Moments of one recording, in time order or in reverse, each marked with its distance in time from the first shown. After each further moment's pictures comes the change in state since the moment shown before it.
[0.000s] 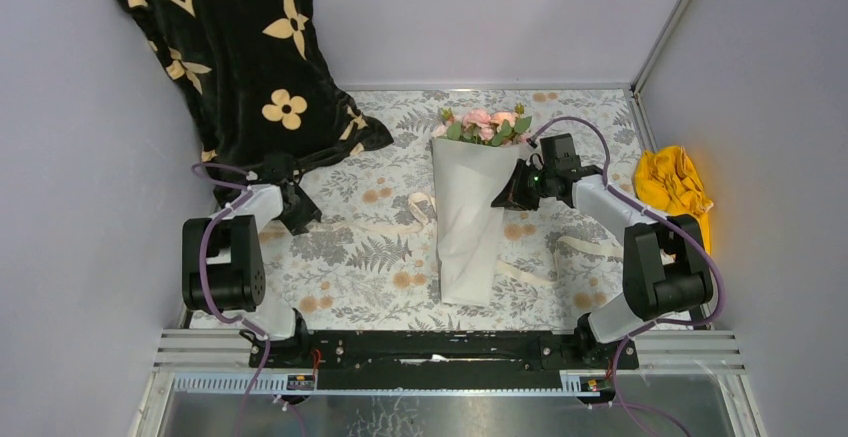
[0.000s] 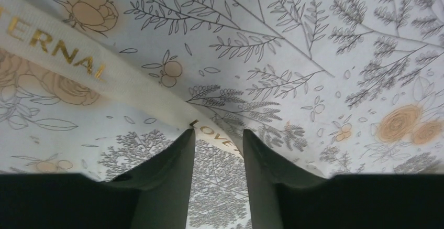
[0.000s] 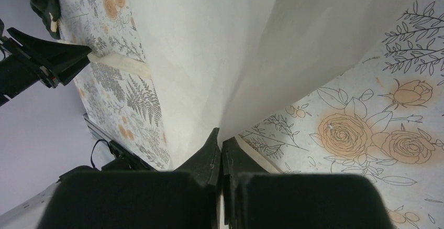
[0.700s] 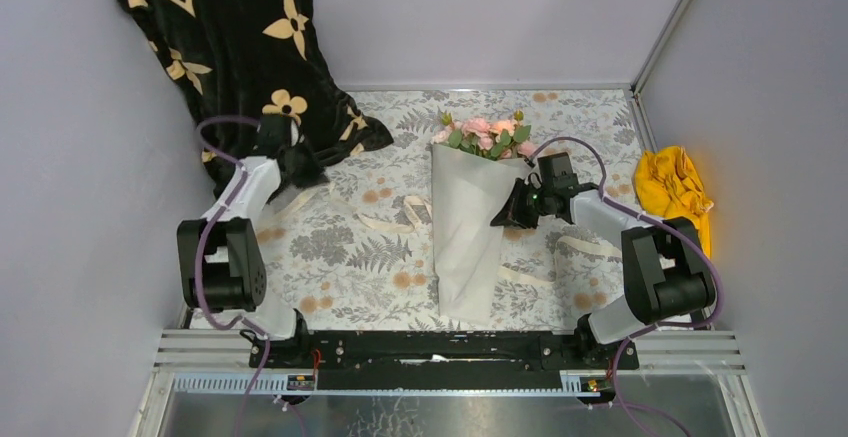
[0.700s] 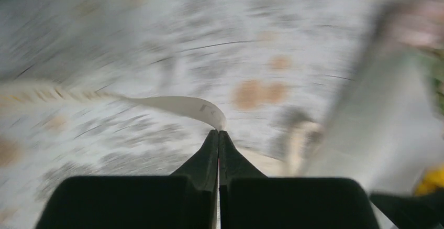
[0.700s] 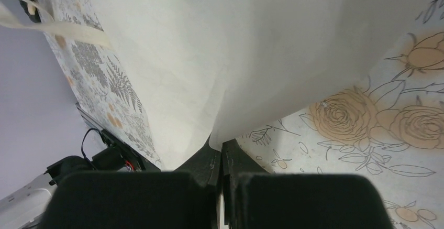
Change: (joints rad) left arm 0.000 0.013 0.214 -0.032 0.214 0.102; right arm 0.009 -0.024 -0.147 0.077 -0.020 0.019
